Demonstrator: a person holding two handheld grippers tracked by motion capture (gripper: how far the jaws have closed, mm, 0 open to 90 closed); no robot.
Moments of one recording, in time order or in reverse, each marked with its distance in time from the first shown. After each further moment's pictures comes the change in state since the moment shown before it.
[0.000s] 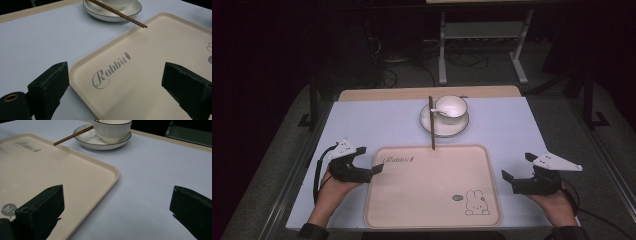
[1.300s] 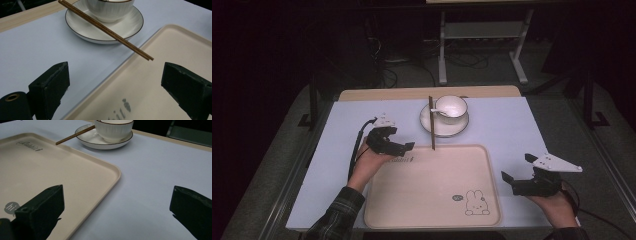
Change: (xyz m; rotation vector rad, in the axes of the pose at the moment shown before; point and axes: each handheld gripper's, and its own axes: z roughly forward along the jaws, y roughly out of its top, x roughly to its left) left arm -0.006 0.069 0.097 0.085 -0.039 0.006; right arm 0.002 -0.001 -0.001 -0.001 0.006 -0.005
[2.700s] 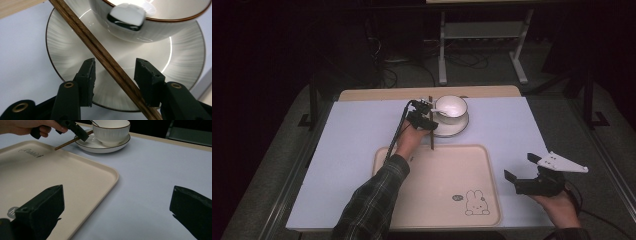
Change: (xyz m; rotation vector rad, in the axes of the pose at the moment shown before) left arm 0.007 0.062 0.134 0.229 0.110 -0.088; right arm -0.006 -0.001 -0.005 -0.029 0.008 0.041
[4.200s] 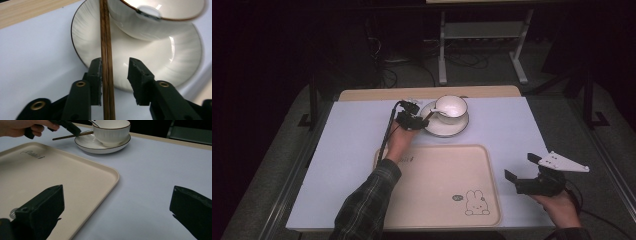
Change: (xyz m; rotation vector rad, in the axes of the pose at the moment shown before) left arm 0.019 -0.018 -0.026 -0.088 -0.010 -0.021; right arm -0.002 0.000 0.000 -0.003 0.009 0.015
